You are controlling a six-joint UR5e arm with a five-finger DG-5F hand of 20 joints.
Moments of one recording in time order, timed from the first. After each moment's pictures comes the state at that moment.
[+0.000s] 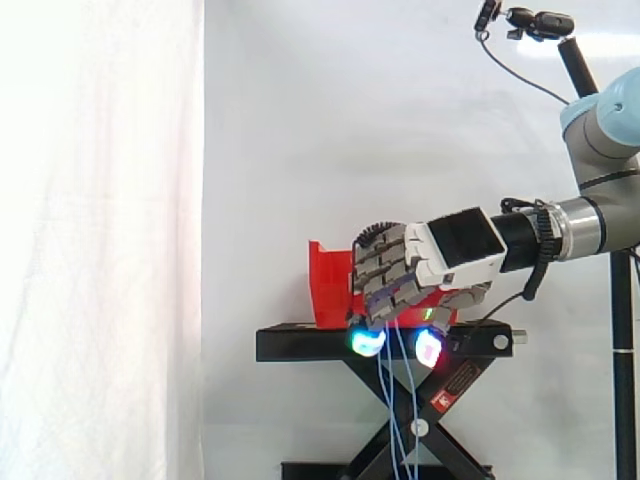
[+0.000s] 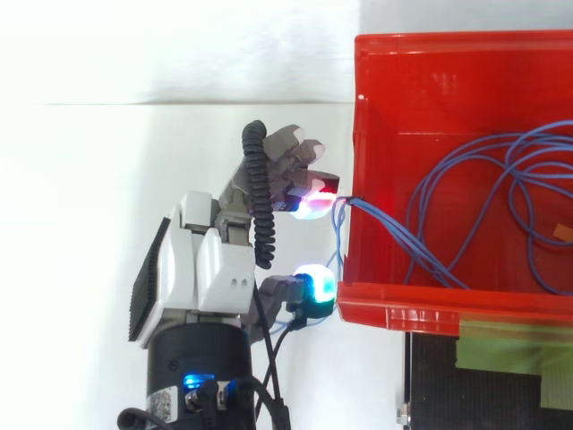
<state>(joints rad) -0.16 -2.17 -1.18 -3.14 -1.87 -2.60</state>
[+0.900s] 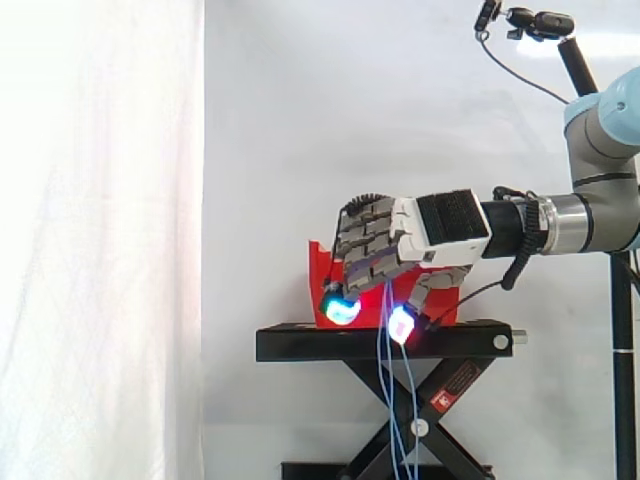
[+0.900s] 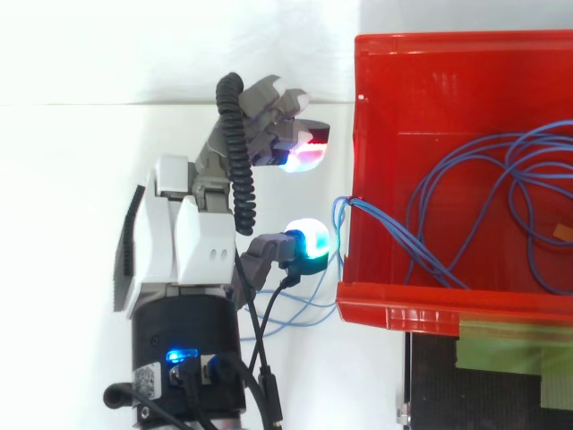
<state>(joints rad) -0.15 -2.17 -1.18 -3.00 -1.87 -2.62</state>
